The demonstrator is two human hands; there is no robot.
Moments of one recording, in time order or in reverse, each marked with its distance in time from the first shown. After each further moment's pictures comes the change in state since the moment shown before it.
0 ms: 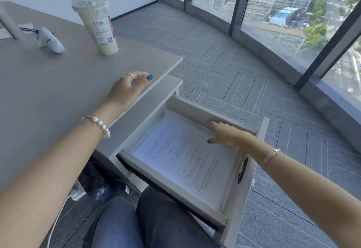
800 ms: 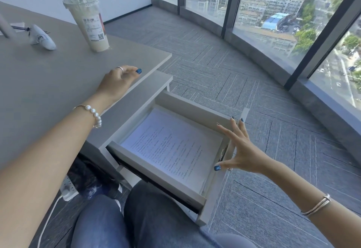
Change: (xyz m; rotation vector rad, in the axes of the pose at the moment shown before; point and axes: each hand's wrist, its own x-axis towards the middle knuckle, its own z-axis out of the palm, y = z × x) left_hand -0.007 0.009 0.002 0.025 0.021 -0.002; right_hand -0.123 0.036 0.031 0.392 0.231 -0.164
